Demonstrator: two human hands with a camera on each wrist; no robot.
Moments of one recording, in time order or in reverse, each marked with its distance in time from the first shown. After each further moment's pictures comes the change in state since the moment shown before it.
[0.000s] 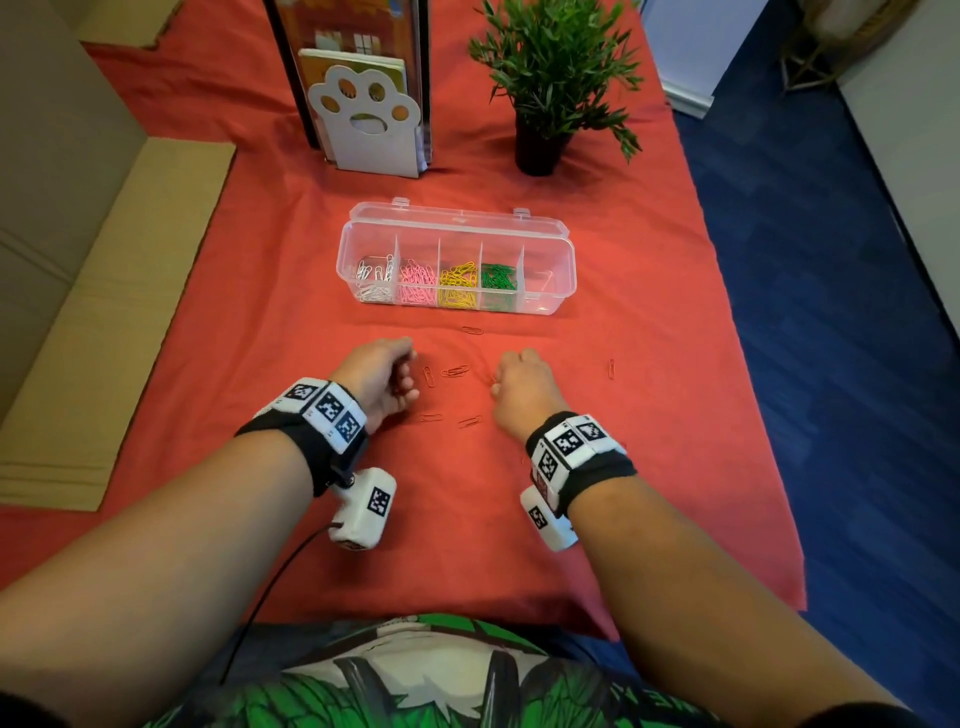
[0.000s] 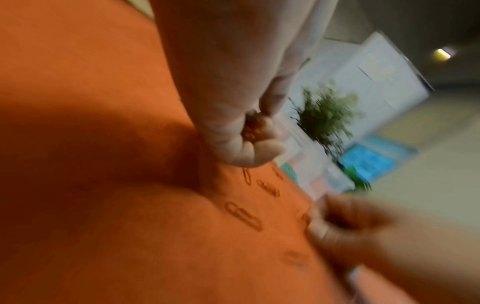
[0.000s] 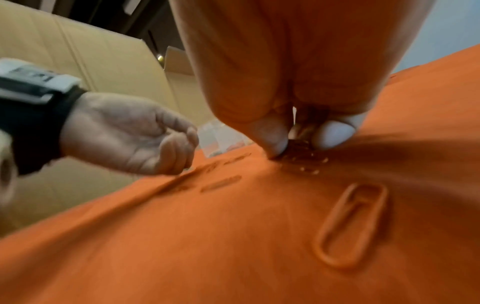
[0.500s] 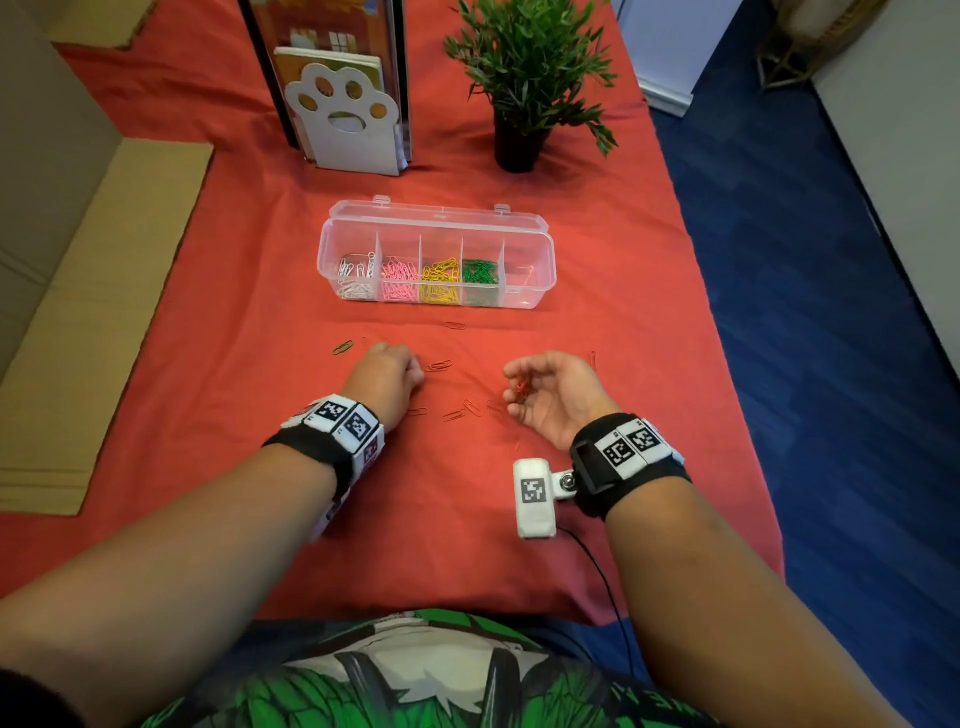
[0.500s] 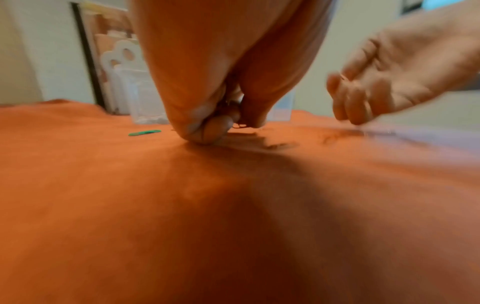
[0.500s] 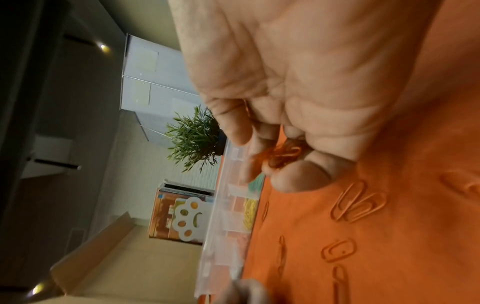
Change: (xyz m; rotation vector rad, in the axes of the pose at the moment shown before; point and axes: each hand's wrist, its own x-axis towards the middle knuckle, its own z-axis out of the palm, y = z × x) left_hand 0.011 -0.027 0.006 1.101 0.098 0.646; right_hand -0.028 0.028 -0.037 1.563 -0.256 0.465
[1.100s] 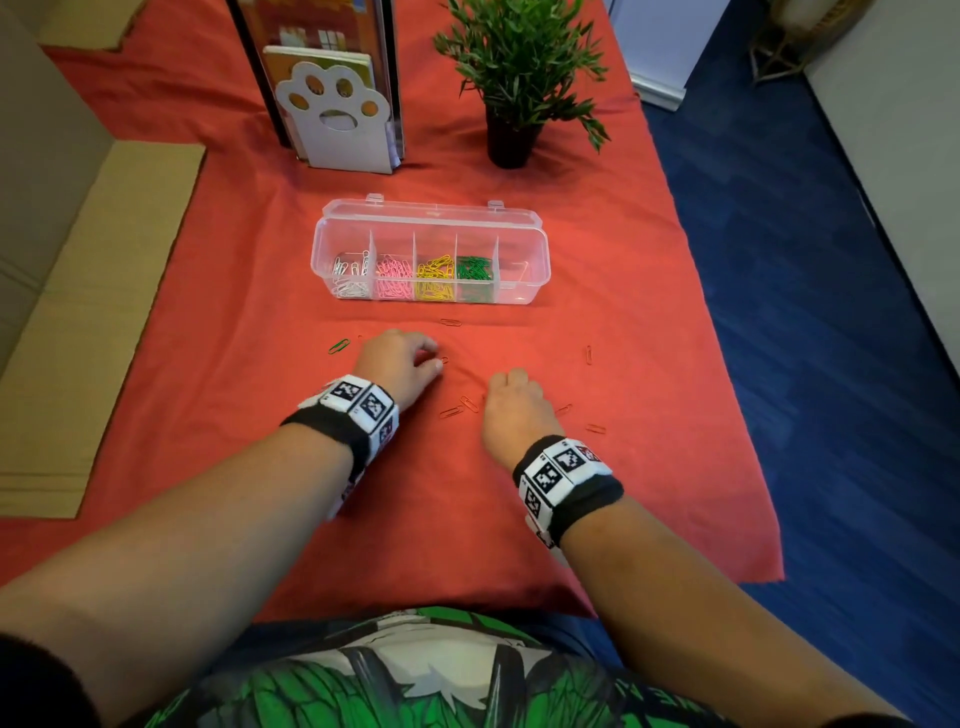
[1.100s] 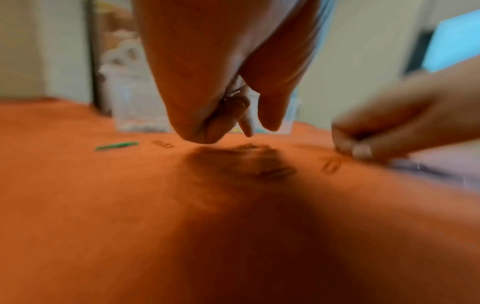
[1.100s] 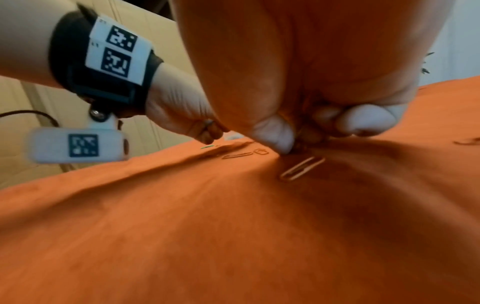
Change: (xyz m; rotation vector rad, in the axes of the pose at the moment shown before) left_hand 0.009 0.023 -0.004 0.044 -0.013 -0.024; right_hand 0.002 0.047 0.026 -1.762 0.326 -0.365
